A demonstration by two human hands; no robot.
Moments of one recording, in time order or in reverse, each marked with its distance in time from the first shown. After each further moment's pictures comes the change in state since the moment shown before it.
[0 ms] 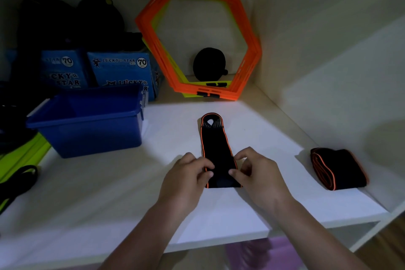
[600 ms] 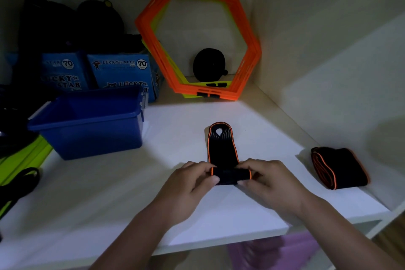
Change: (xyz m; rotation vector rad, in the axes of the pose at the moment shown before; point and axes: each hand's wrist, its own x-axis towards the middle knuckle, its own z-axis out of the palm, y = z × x) left_hand -0.009 -0.001 -0.015 -0.183 -0.190 0.101; right_hand -0.008 0.018 -0.031 0.112 -0.256 -0.212
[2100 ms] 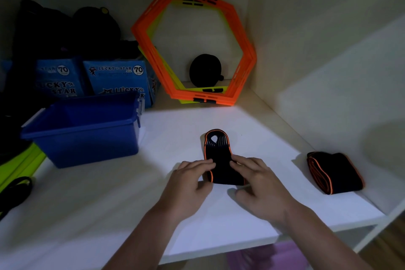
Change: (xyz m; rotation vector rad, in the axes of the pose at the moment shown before) left_hand 0.023 -0.011 0.016 0.185 0.079 -0.021; right_hand 0.011 0.011 0.021 -0.383 0.050 -0.019
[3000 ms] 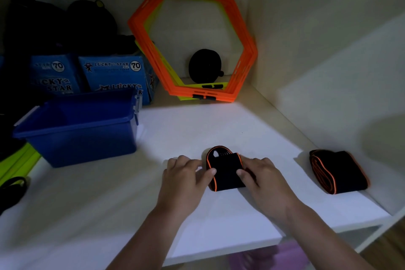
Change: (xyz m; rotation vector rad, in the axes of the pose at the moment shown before) left_hand 0.006 -0.001 0.007 0.188 0.087 -0.181; right_hand 0.003 -0.003 -0.004 0.095 0.039 0.167
